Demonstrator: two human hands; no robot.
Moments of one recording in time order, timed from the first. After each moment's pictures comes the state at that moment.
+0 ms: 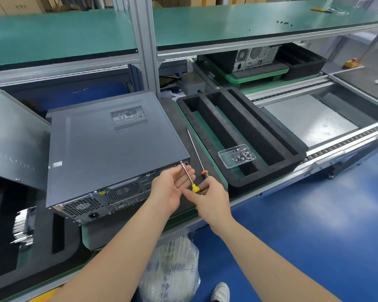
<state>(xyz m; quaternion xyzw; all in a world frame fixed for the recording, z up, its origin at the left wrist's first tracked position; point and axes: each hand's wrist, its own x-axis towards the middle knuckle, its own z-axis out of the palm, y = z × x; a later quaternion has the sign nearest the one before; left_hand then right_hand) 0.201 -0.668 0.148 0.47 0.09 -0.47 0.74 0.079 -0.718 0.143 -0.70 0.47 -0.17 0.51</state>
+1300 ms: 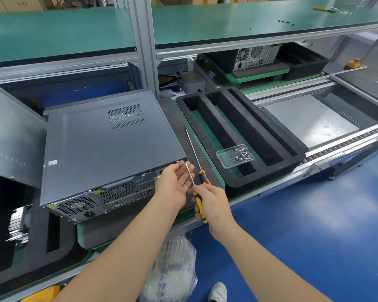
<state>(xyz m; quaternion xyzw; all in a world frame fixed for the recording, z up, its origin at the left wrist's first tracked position) 0.184 -0.686 0.162 0.48 0.16 -0.44 0.74 0.066 -0.717 0.154 -0.55 0.45 -0.16 0.69</state>
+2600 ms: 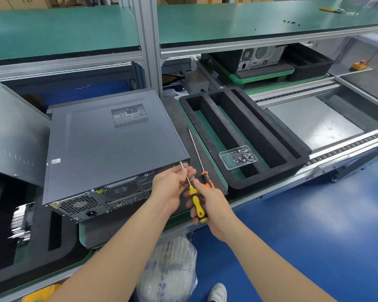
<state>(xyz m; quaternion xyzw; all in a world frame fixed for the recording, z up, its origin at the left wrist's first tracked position) 0.196 -0.675 0.152 0.56 0.06 -0.42 0.71 0.069 -0.722 0.158 -0.51 0.41 -0.07 0.76</state>
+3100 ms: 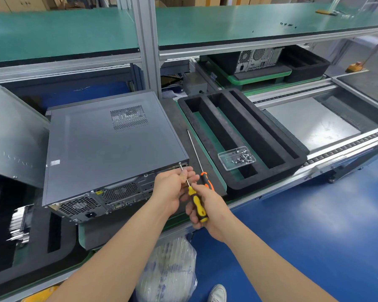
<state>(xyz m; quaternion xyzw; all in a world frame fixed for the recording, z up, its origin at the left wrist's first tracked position) 0.193 -0.674 0.153 0.60 0.02 -0.44 0.67 0.070 -0.719 0.166 -0.48 0.42 -0.02 0.77</state>
